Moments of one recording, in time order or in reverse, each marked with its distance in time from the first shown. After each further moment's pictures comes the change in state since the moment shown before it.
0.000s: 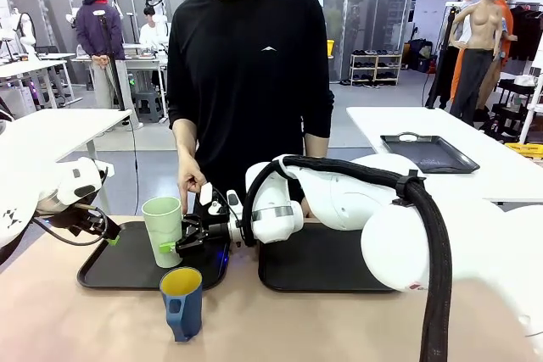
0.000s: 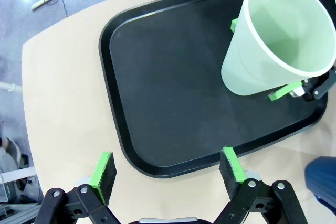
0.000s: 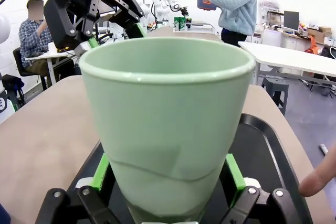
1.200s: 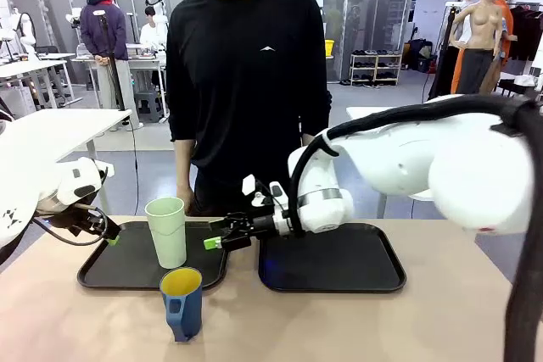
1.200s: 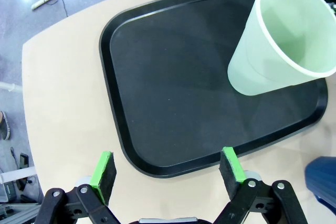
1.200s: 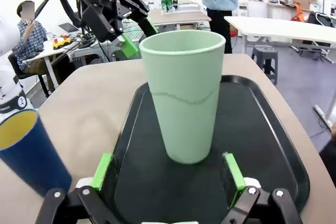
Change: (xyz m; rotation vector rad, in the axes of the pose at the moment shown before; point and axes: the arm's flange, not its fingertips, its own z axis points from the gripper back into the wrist) left arm 0.000 0.000 0.000 0.000 0.000 0.001; right arm 0.023 0.052 0.120 -0.085 0.101 -0.119
